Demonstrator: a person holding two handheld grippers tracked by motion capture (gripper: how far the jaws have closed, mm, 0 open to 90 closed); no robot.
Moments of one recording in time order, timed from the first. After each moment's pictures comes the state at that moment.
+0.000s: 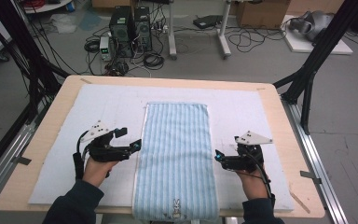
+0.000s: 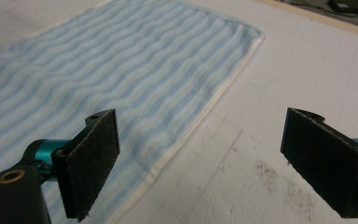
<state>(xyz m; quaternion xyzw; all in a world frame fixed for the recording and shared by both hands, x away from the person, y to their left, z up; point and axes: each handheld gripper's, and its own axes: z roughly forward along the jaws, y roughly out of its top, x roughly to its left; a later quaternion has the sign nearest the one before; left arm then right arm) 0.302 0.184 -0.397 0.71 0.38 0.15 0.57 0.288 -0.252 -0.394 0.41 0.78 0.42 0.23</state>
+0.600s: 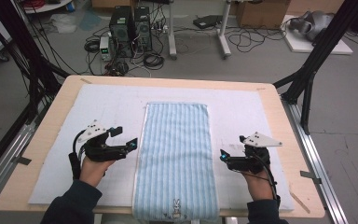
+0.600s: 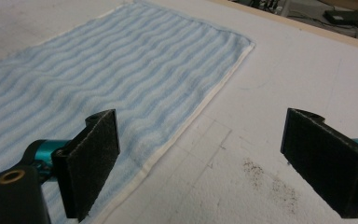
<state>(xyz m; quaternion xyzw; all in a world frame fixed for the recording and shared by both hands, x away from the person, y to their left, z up) 0.299 0.194 -0.395 0.70 0.39 0.17 0.57 0.280 -0.267 -0.394 0.40 0.77 0.43 0.24</state>
